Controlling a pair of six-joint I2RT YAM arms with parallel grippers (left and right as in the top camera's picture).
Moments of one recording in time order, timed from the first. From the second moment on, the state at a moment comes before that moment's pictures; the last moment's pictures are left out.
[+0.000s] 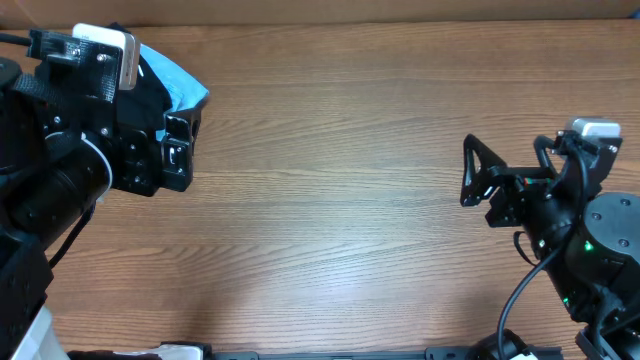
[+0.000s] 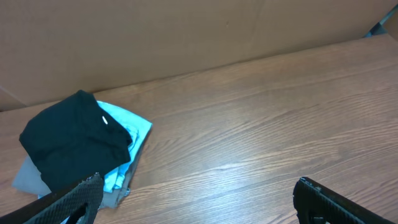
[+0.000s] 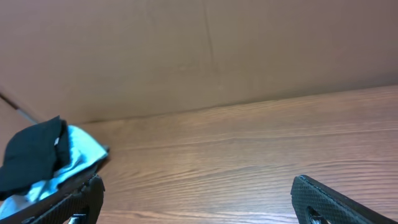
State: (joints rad) left arm -0.10 1.50 2.60 -1.69 0.14 0.06; right arm 0.43 0.82 1.35 -0.85 0.25 0.36
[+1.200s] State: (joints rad) left arm -0.10 1.50 2.60 -1.69 0.15 0.06; right arm -0.04 0.13 0.25 -0.18 -0.18 0.30
